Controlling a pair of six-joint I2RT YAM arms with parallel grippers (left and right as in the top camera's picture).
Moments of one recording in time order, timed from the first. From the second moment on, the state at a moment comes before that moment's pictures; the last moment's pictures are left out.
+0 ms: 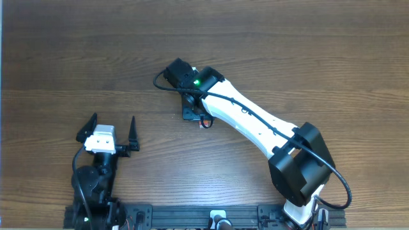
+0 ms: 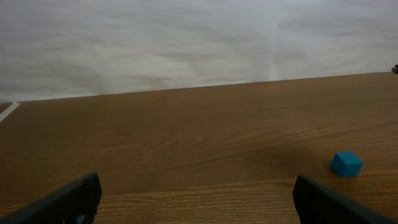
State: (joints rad) left arm -0.02 0.01 0.01 -0.07 0.03 0.06; right arm 0.76 1.92 1.56 -1.09 0.08 0.71
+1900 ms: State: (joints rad) left arm -0.02 0.01 0.01 -0.07 0.03 0.06; right arm 0.76 1.92 1.54 -1.08 0.08 0.72
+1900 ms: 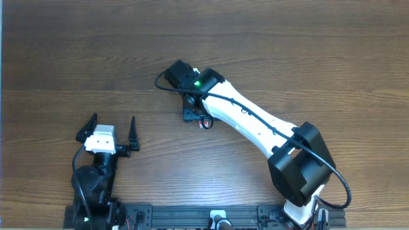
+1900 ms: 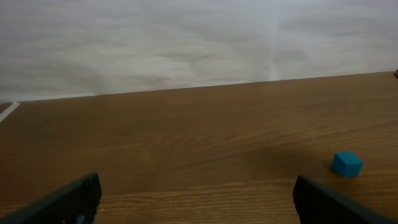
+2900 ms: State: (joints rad) left arm -0.02 0.01 0.01 -0.07 0.03 0.06; right arm 0.60 2.29 2.08 -1.23 0.07 0.52
